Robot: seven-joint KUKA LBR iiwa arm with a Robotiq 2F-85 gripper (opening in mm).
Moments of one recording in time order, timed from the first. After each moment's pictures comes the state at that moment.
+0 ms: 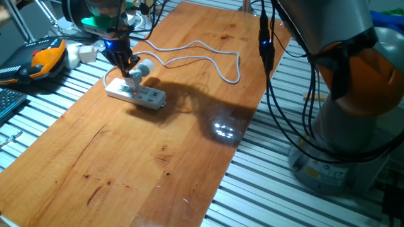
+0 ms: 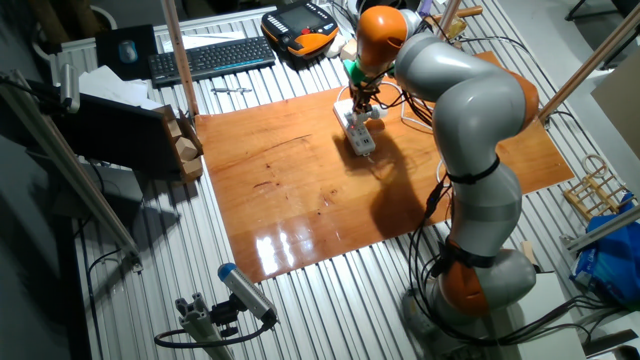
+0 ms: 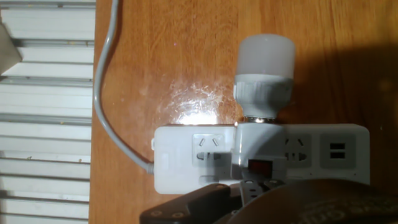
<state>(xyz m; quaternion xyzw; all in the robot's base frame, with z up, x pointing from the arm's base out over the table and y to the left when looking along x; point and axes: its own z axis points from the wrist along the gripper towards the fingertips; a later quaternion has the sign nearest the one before) 0.676 0.018 0.121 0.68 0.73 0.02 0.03</state>
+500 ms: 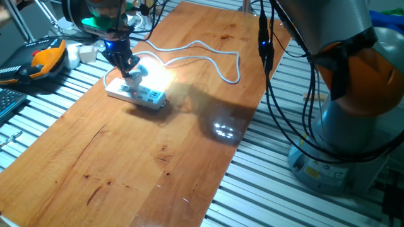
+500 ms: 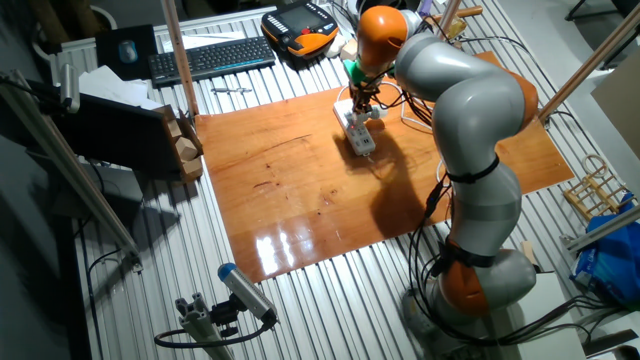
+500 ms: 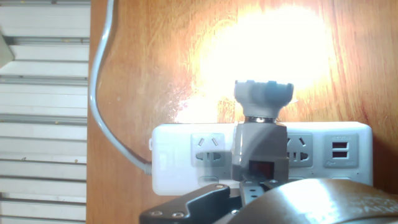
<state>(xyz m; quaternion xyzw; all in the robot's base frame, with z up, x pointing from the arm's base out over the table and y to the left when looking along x) 0.677 0.018 0.116 0.68 0.73 0.02 0.03</state>
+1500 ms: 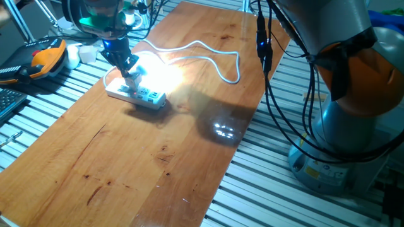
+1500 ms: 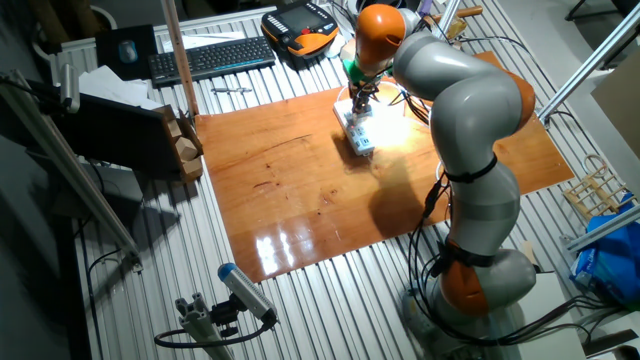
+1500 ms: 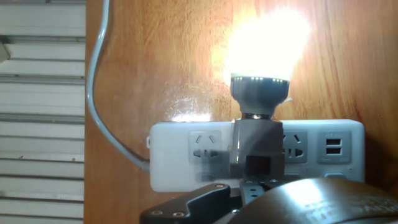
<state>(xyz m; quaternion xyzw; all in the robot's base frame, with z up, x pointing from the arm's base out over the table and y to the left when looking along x) 0.676 0.021 0.127 0.68 0.73 0.01 0.03</state>
